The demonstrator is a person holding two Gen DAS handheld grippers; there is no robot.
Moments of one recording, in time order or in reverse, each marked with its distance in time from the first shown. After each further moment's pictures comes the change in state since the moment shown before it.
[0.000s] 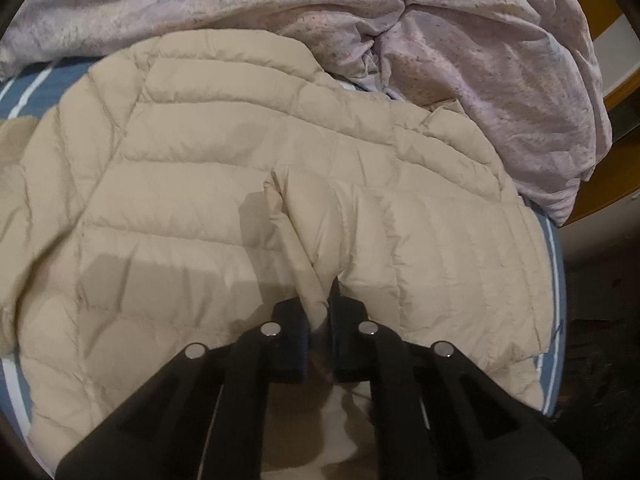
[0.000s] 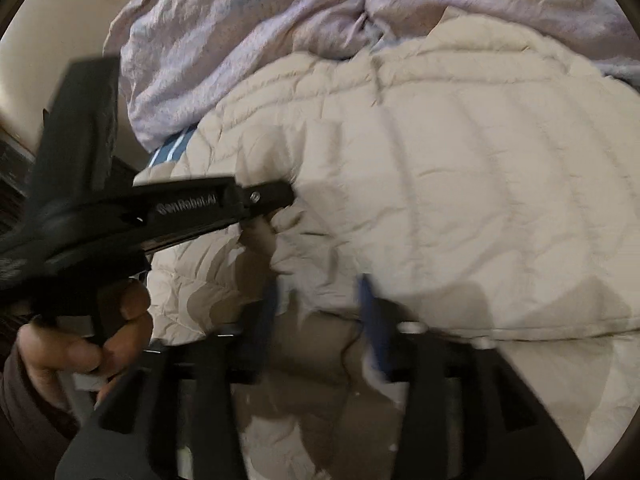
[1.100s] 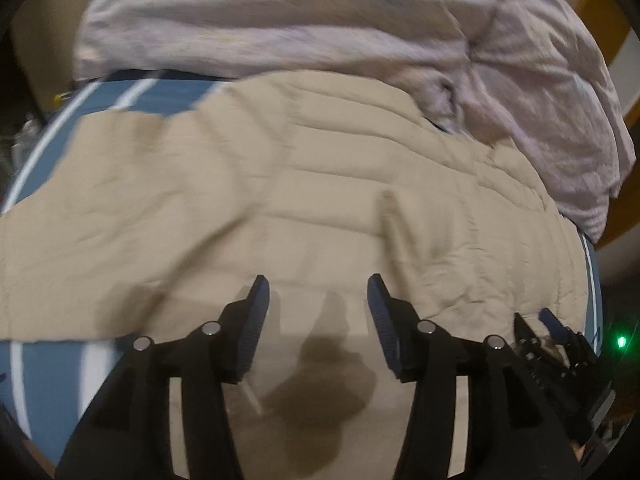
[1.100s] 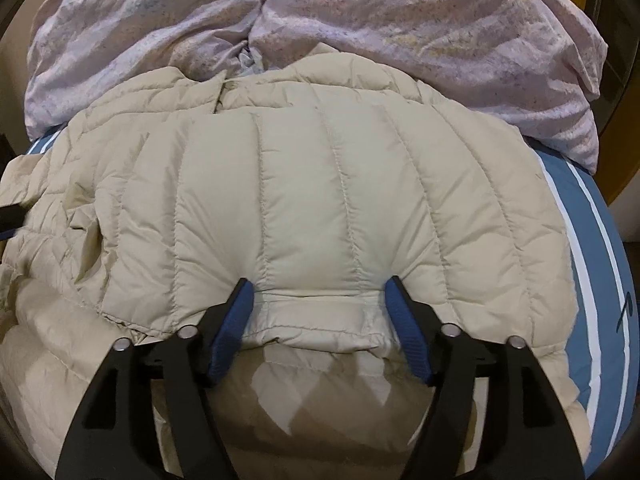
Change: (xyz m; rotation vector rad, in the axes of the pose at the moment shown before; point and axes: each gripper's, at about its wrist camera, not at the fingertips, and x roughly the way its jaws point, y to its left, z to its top) left arm -0.070 0.074 -0.044 -0.063 -0.149 0.182; right arm 0.005 -0.041 -0.005 -0.091 -0.120 -0.536
